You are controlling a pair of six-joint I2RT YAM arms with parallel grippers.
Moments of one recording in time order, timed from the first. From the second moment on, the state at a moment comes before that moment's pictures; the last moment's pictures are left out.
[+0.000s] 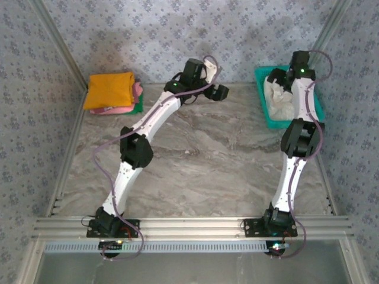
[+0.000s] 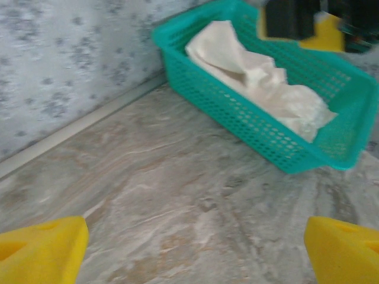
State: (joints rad) left arm -0.64 2.45 2.55 -0.60 0.34 -0.07; right arm -0.22 2.38 2.45 -0.89 -0.06 0.30
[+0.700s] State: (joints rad) left arm -0.69 2.53 2.56 -0.65 0.39 -0.10; right arm -0.28 2.63 2.53 -0.85 -0.20 0.34
